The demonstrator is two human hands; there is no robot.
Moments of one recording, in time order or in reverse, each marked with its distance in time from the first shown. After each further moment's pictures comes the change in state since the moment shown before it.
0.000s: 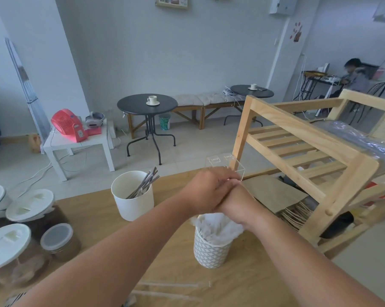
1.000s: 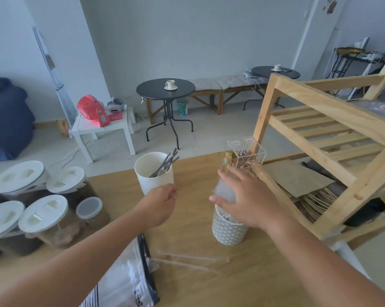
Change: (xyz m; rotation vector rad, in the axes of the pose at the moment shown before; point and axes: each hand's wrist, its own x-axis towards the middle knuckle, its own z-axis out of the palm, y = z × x) left_hand -0.139 -0.098 -0.043 0.168 -0.027 -0.732; right_hand -0.024 0.020 0.031 -0.622 0.049 -0.262
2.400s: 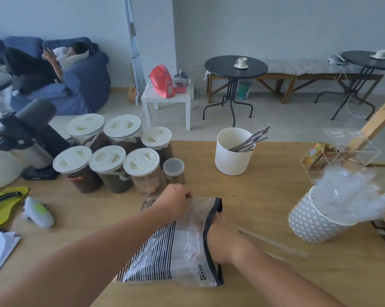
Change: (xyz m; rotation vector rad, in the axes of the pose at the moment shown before) left_hand -0.072 -0.180 -0.028 0.184 0.120 -0.076; right_hand -0.012 -0.204 0.201 -0.385 -0.471 -0.600
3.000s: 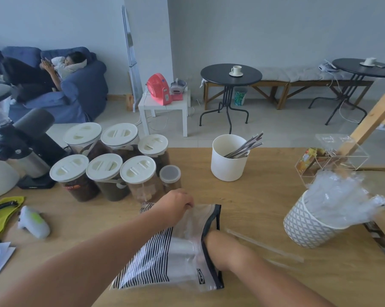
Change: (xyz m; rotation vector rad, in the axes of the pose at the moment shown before) left_hand 0.001 -0.001 -0.002 0.015 0.004 0.267; right_hand -0.008 -0.002 -0.011 0.215 -0.232 0.036
